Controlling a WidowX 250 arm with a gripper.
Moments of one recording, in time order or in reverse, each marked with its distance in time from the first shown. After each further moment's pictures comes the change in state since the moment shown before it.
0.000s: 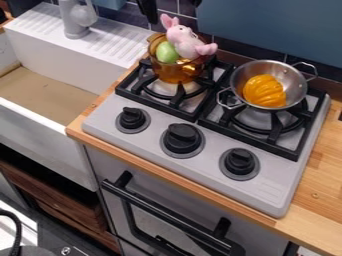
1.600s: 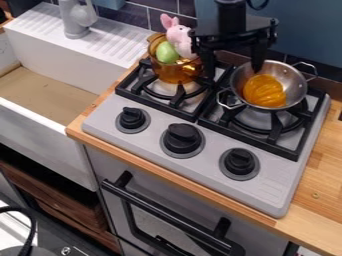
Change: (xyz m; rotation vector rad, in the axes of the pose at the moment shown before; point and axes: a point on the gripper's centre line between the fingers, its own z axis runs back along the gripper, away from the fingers) arm -0.060 -0.047 -0.080 -0.079 0.064 -0.482
